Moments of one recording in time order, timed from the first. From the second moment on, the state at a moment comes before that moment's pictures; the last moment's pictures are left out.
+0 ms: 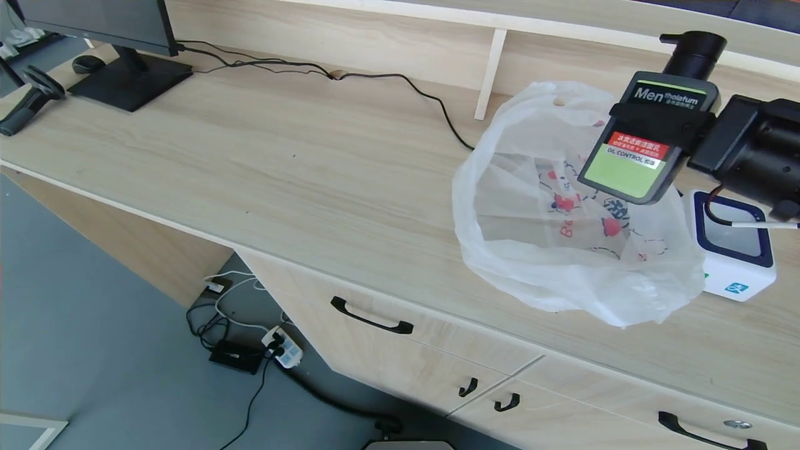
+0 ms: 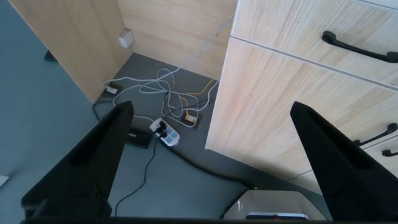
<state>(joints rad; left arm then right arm) 0.00 0.00 0.00 -0.02 0.00 0.03 0.33 1.37 -0.92 -0.61 0.25 0.32</state>
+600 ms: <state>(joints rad) 0.00 0.00 0.00 -0.02 0.00 0.03 0.31 1.57 -0.95 -0.61 0.15 0.46</state>
